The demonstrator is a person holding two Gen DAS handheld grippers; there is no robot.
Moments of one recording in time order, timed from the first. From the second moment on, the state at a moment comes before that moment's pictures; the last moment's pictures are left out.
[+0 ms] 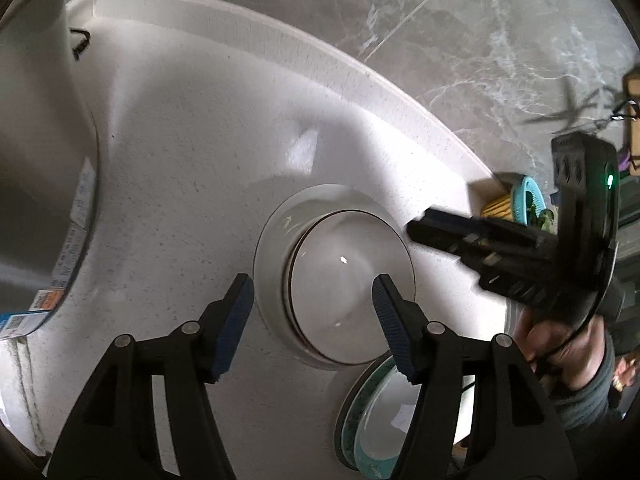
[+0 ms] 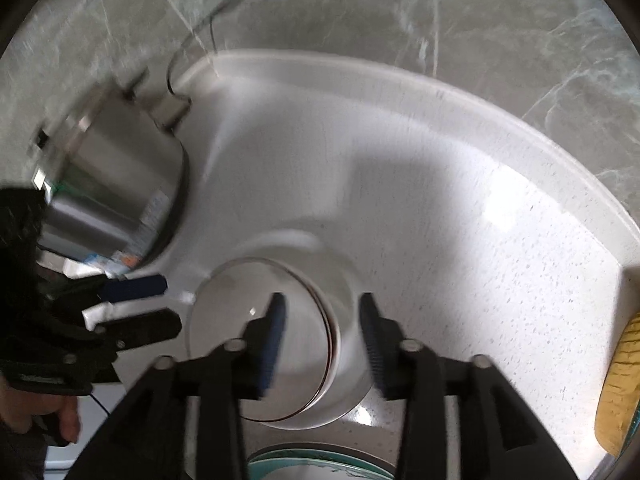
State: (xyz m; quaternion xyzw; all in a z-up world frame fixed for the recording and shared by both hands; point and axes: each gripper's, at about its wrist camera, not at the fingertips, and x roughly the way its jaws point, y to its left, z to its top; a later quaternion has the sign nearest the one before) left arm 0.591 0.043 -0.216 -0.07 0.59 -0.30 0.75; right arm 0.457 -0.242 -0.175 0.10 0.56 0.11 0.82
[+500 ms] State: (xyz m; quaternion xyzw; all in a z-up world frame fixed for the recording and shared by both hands) left arm 0.544 0.096 -0.256 -0.06 0.57 -0.26 0.78; right arm 0.416 -0.314 -0.204 0.17 0.55 0.09 0.81
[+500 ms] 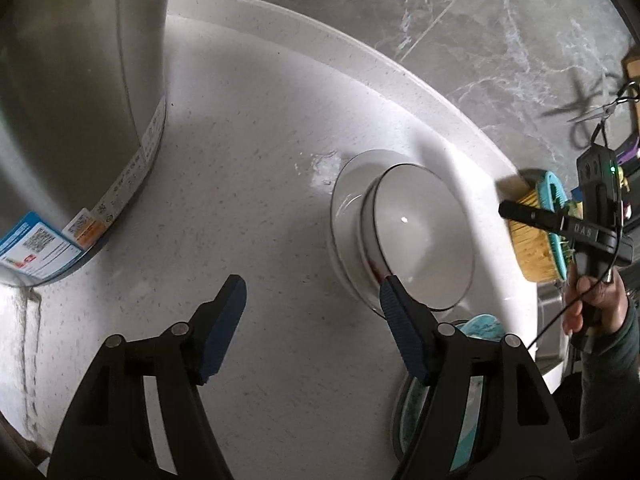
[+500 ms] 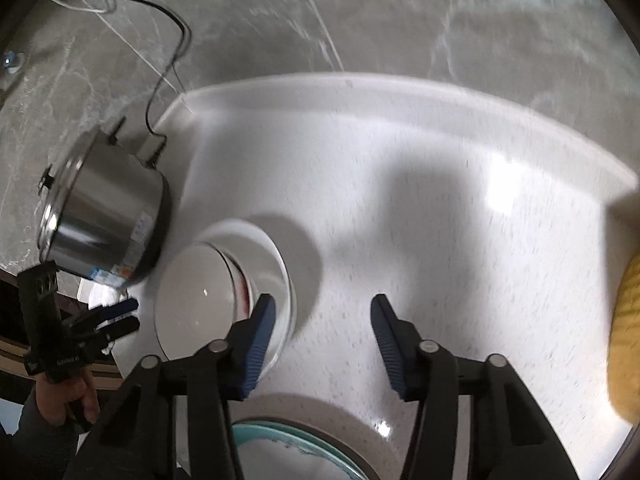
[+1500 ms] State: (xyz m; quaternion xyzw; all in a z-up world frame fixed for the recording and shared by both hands) left arm 0.587 0.064 -0.300 -0.07 0.62 -0.24 0.74; right arm 0.429 -0.289 -0.240 0.16 0.59 0.10 0.78
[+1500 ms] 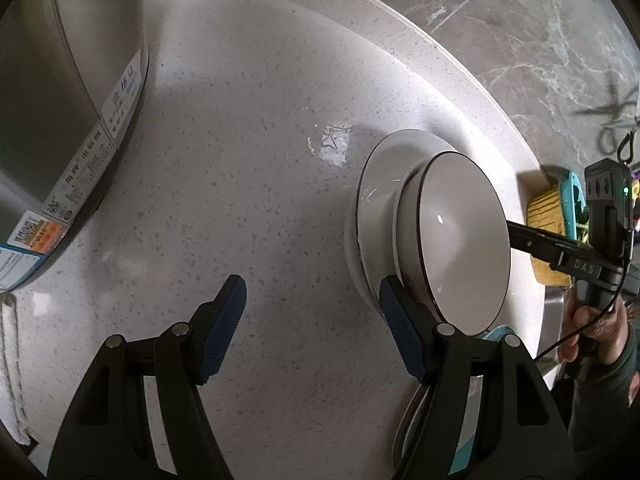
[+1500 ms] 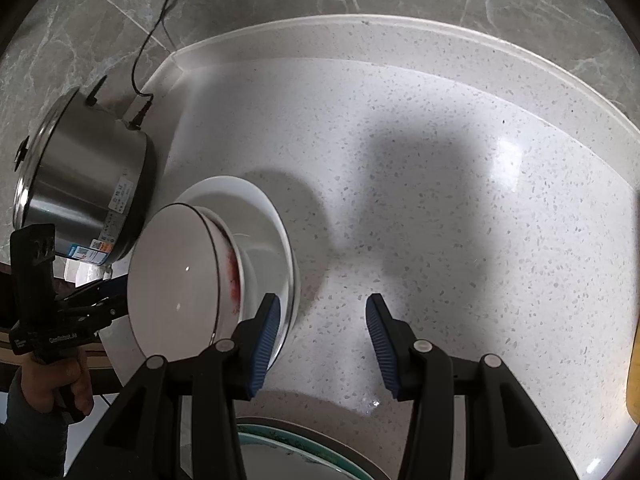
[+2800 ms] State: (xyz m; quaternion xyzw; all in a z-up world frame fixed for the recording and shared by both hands) left arm 0.597 0.032 -0.322 -0.08 0.62 -0.26 0.73; right arm 0.446 -0.278 -0.260 0.15 0.63 0.13 0.75
